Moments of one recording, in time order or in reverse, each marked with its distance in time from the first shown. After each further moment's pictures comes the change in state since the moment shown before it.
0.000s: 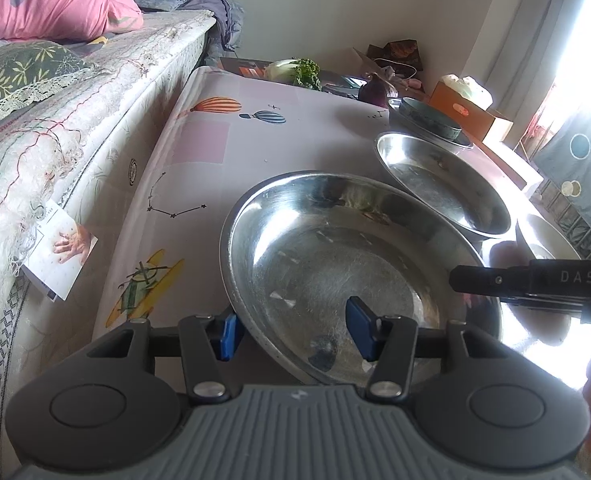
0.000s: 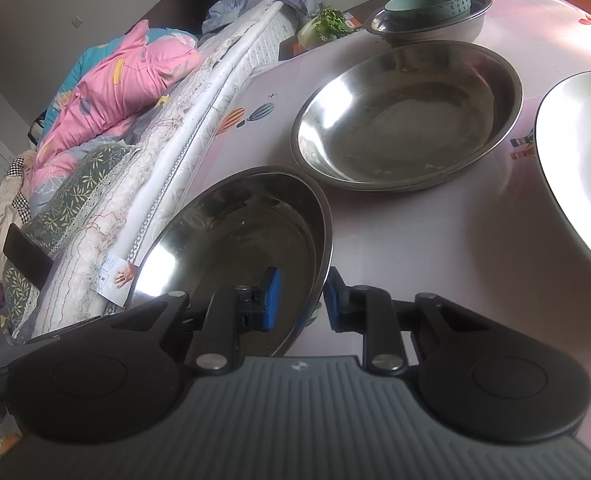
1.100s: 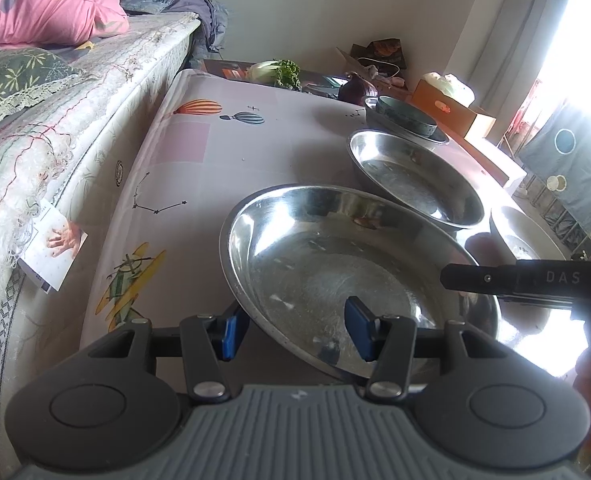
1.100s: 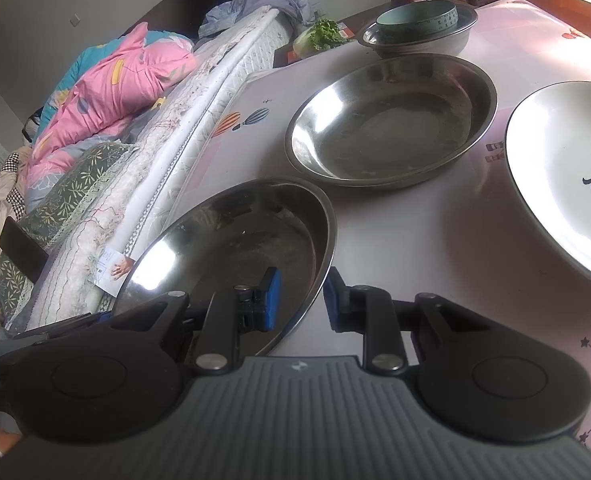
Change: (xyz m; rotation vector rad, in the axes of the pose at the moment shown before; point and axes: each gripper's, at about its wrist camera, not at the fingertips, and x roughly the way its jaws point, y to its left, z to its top) left arm -0.016 -0.007 -0.005 0.022 0.002 -0.047; right arm -0.022 -0.002 -0.007 -0.014 -0.018 -0.030
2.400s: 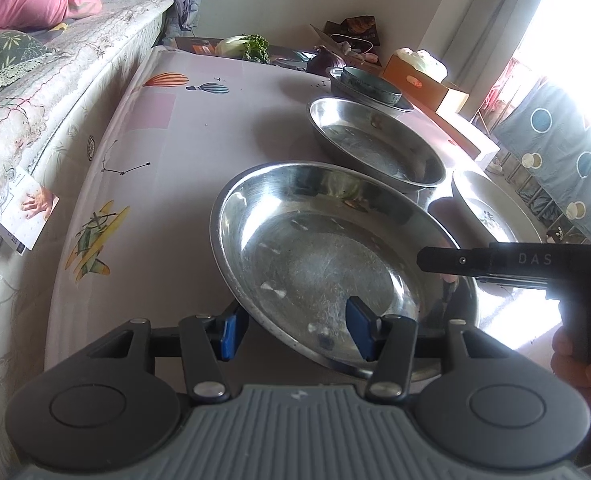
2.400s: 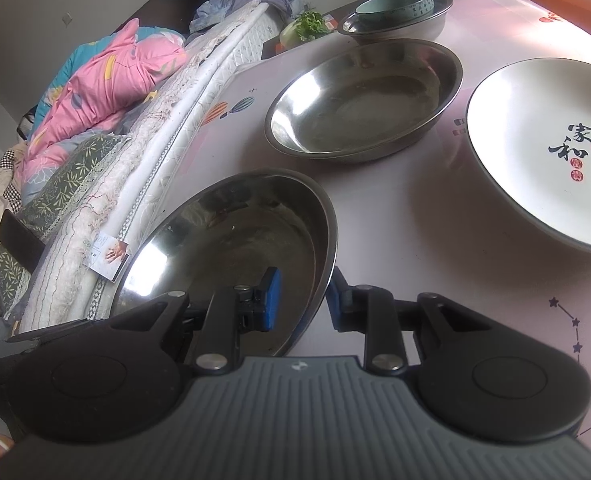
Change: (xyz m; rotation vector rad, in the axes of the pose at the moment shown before) left arm -0.010 -0.011 -0.016 0.024 0.078 -0.085; right arm -0.015 -0.014 -0.016 0.003 0.030 -0.015
